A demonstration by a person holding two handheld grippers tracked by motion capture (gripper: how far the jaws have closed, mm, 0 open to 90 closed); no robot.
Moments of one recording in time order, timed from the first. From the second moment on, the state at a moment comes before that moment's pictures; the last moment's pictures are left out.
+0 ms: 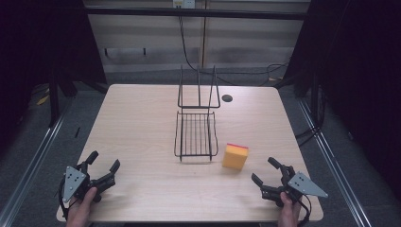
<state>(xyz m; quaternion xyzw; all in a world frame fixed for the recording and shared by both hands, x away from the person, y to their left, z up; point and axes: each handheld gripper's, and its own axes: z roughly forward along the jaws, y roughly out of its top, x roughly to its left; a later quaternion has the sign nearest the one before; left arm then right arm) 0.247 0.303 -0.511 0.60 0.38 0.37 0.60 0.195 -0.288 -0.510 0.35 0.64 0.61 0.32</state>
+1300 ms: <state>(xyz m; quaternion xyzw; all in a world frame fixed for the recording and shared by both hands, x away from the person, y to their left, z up) 0.247 0.303 -0.511 0.60 0.38 0.37 0.59 0.205 -0.287 -0.490 0.35 0.71 0.57 0.21</state>
